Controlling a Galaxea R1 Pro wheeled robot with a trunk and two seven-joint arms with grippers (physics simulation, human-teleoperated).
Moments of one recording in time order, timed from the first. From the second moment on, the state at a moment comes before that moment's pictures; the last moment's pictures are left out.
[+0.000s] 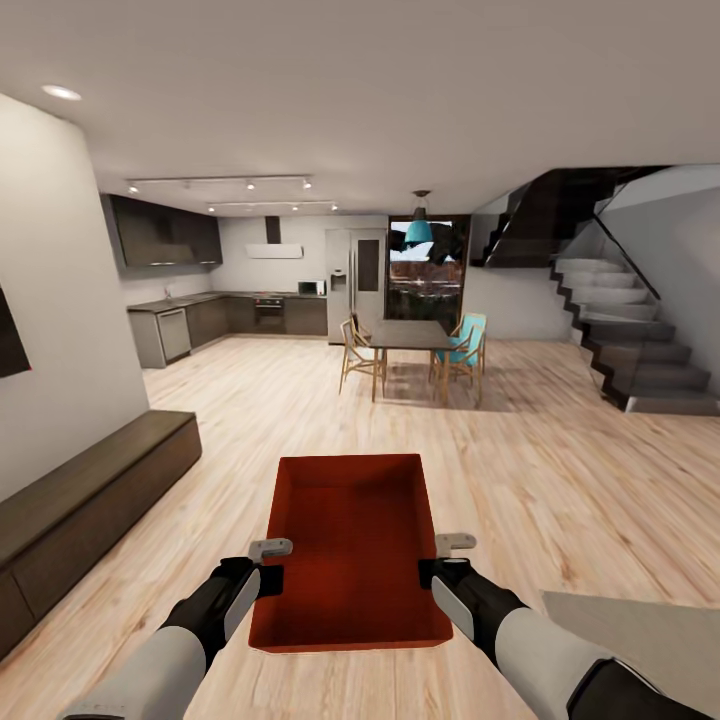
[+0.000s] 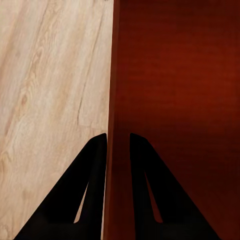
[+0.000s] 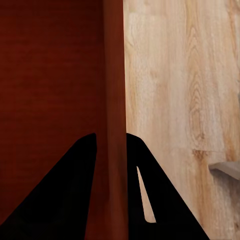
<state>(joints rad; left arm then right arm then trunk) -0.66 -0.07 0.00 -0.46 0.10 0.48 0.13 -0.76 0.08 0.63 -0.28 -0.61 0.24 -0.33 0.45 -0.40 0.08</state>
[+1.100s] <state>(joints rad) -0.66 -0.07 0.00 -0.46 0.10 0.48 0.13 -0.76 0.08 0.63 -0.28 -0.61 0.24 -0.33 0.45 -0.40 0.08</state>
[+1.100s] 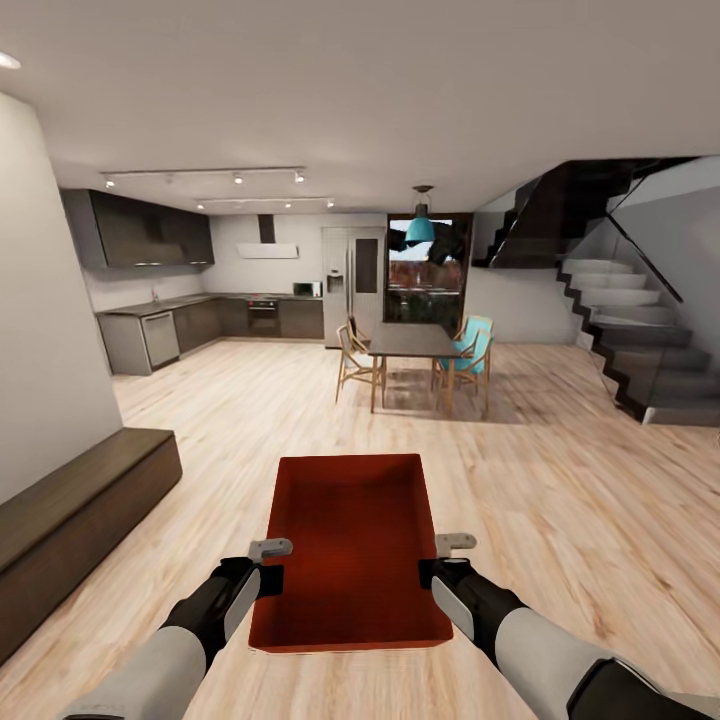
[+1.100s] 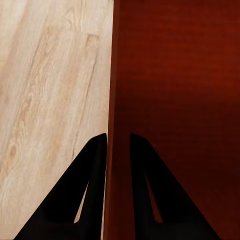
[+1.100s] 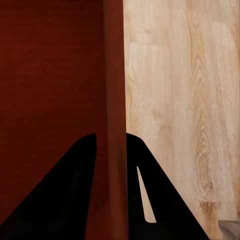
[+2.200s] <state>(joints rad) -0.66 -0.07 0.00 -0.46 0.10 0.48 0.13 -0.76 0.08 0.63 -0.28 -0.61 0.24 -0.33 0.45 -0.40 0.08</state>
